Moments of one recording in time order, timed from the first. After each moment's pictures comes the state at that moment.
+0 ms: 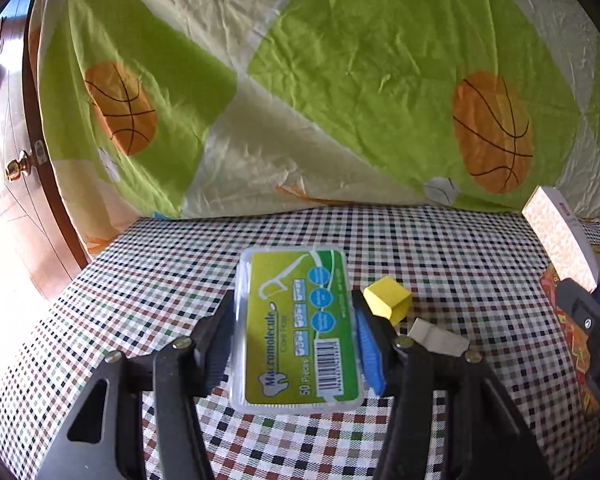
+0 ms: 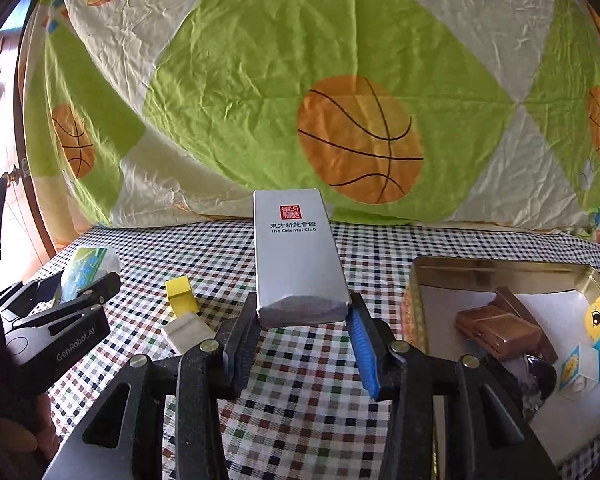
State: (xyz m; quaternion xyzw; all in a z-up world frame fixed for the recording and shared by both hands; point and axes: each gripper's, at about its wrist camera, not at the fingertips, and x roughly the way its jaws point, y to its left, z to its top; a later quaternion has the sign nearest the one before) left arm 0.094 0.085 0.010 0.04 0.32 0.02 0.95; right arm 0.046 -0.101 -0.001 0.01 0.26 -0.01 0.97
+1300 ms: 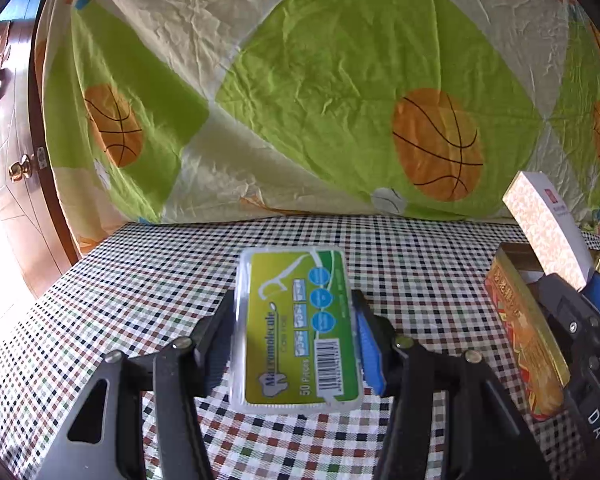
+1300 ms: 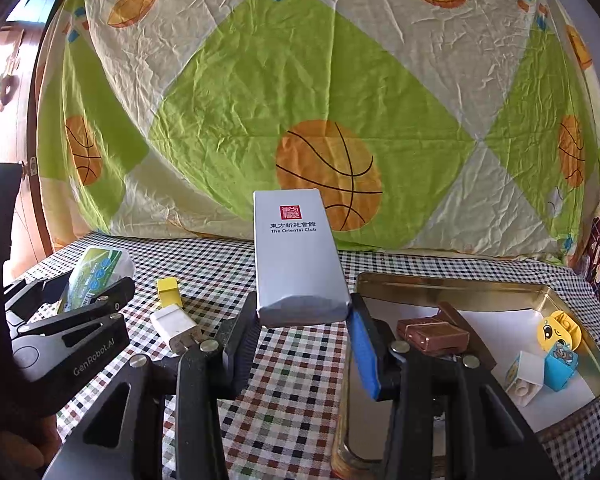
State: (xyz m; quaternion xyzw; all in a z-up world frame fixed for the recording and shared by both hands) left arm 0.051 0.037 0.026 0.02 0.30 0.00 0.95; right arm -0.009 -0.126 0.014 -0.03 0.20 -0.02 0.98
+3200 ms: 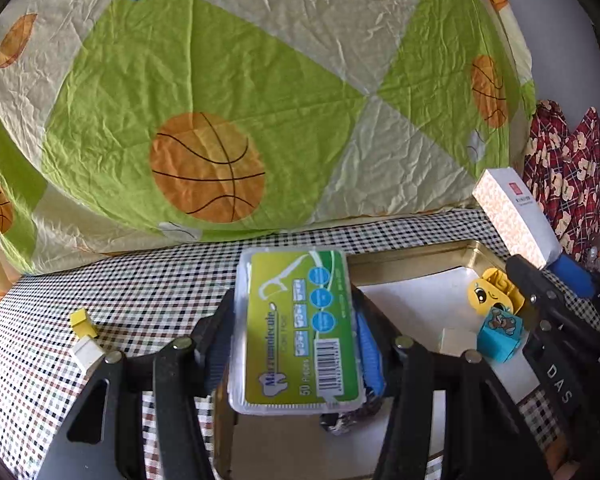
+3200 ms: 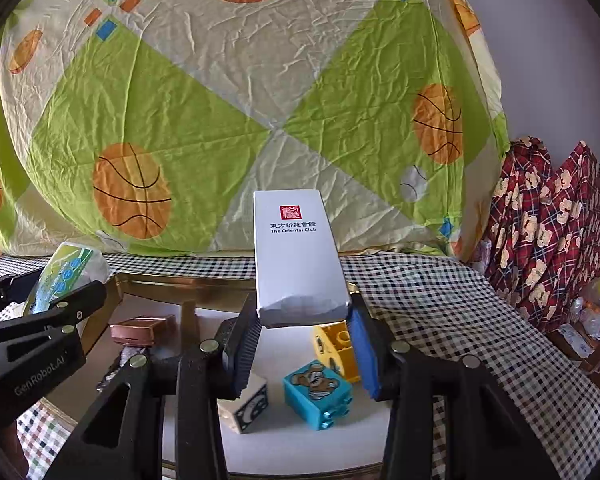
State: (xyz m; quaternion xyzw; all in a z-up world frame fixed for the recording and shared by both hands) left arm 0.024 -0.187 0.034 0.08 0.24 -0.15 0.95; right arm -0.046 -0.343 0.020 -0.02 0.18 -0.17 0.97
